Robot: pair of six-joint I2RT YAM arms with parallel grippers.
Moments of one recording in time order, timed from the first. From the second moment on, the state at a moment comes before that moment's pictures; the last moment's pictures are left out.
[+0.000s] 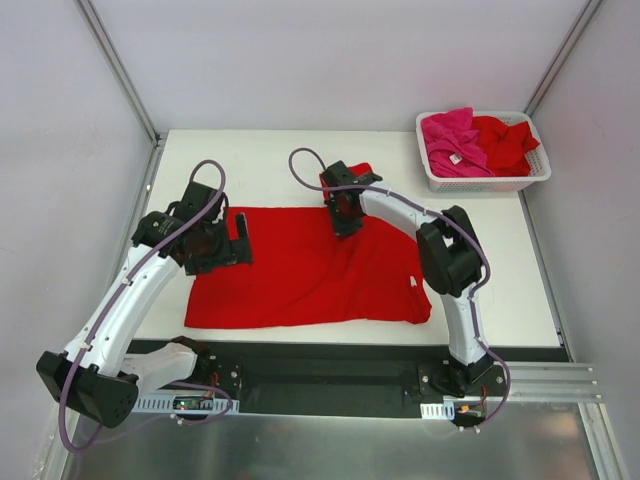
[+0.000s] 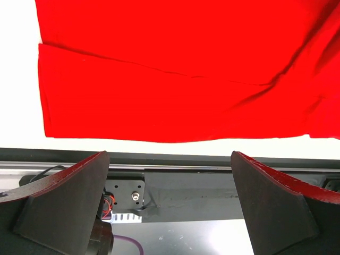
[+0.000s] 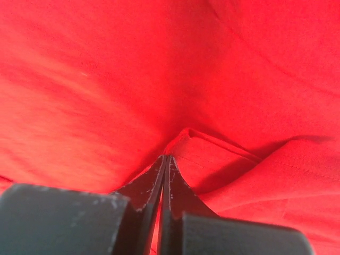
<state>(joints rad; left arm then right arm) -0.36 1.08 1.18 -1.21 -0.03 -0.55 0.66 2.12 1.69 -0.80 0.04 0.35</state>
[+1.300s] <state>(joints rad) -0.36 1.11 1.18 -1.20 0.02 -0.52 0.68 1.95 1.61 -0.93 0.12 0.40</state>
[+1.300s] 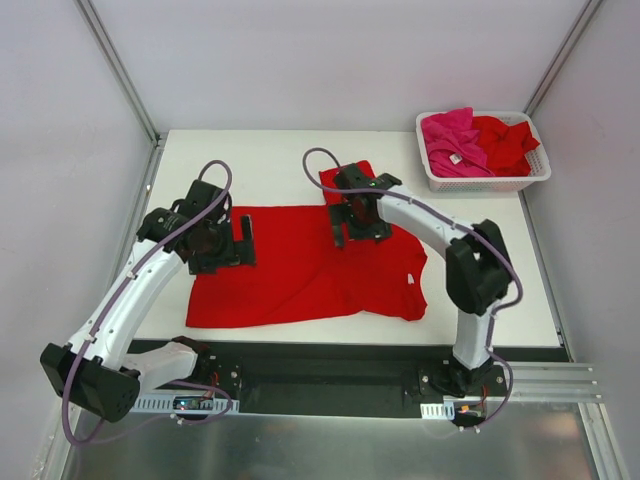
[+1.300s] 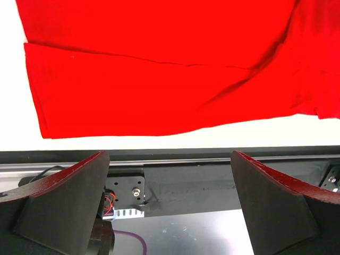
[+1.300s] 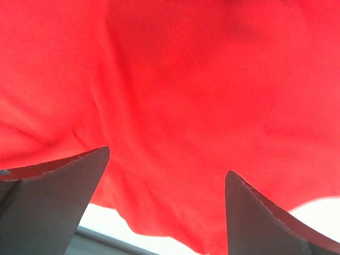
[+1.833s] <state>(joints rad) -0.35 1.53 1.27 -1.10 0.03 -0.39 0.71 1.60 1.11 -0.98 0.15 0.45</state>
